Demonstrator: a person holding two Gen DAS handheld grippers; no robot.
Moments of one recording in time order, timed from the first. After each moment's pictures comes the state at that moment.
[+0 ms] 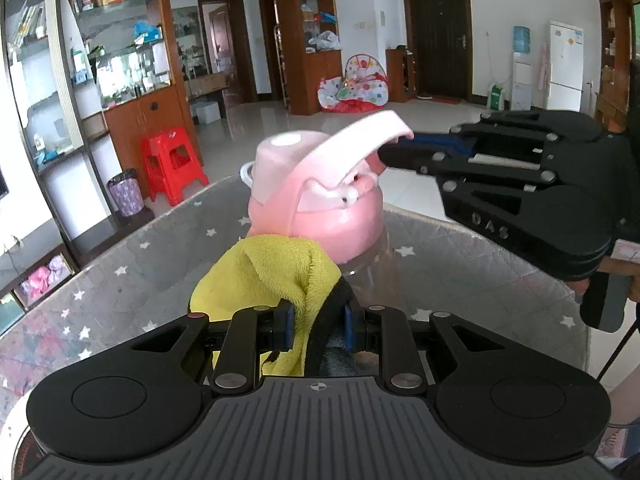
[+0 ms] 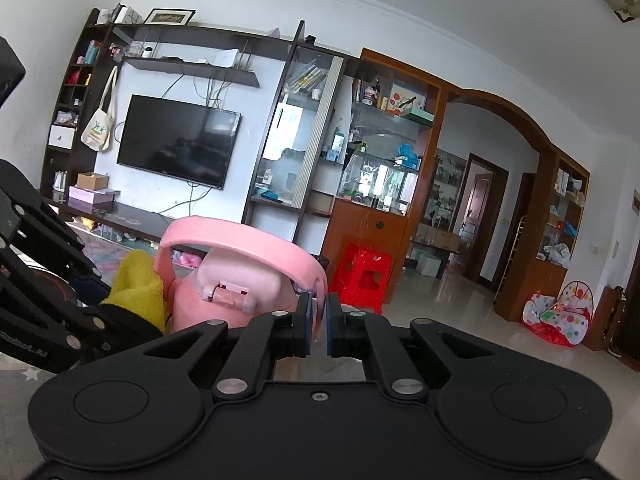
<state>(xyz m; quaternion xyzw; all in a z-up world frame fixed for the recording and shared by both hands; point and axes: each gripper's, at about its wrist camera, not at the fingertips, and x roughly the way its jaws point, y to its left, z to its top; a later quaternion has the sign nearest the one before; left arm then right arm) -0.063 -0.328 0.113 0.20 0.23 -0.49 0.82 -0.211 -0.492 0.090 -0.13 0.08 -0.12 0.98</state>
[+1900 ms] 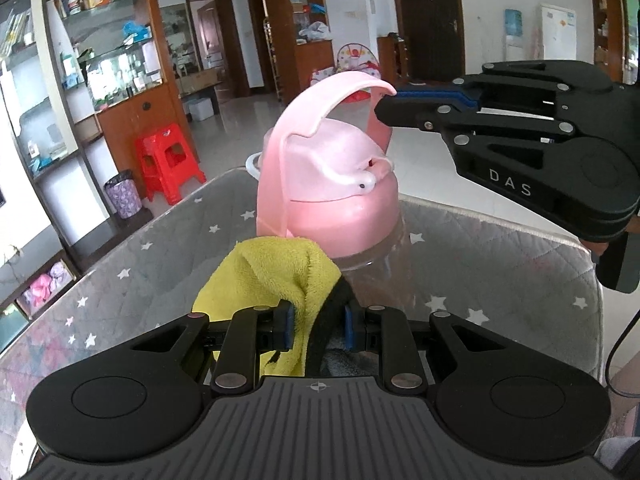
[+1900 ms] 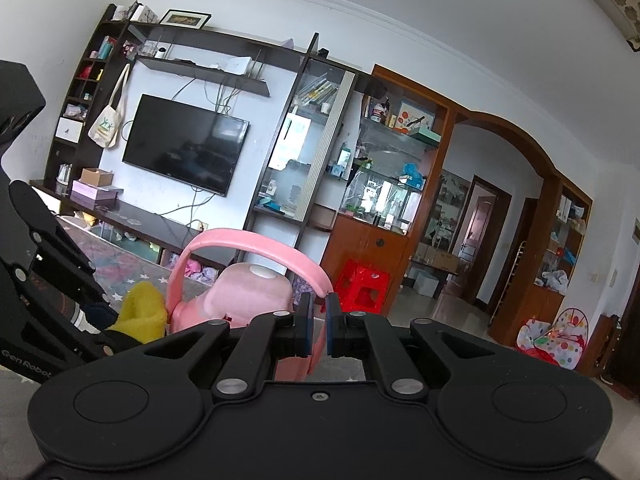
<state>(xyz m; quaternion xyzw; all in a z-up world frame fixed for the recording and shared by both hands) -0.042 -0.329 0.109 0.23 0.23 -0.50 0.81 -0.221 -0.501 0.084 -0.17 0.06 -0.12 0.98</state>
